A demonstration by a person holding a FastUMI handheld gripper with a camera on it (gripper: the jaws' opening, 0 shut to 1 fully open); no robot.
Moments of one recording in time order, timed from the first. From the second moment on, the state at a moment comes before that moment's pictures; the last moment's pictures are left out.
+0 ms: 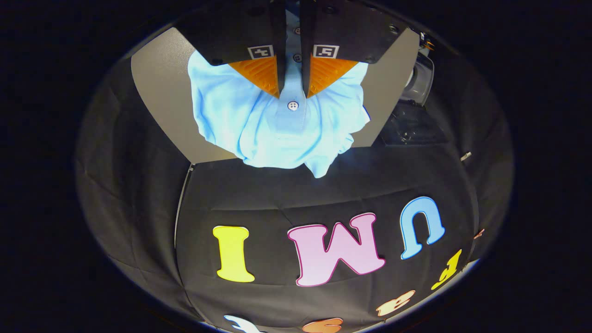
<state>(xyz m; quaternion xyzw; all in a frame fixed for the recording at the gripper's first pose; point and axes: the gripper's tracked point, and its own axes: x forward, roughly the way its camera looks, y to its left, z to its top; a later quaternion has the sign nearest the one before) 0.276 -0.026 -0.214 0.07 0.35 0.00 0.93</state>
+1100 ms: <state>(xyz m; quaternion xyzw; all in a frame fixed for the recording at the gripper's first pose) 0.282 0.225 -0.101 0.11 0.27 0.13 0.95</state>
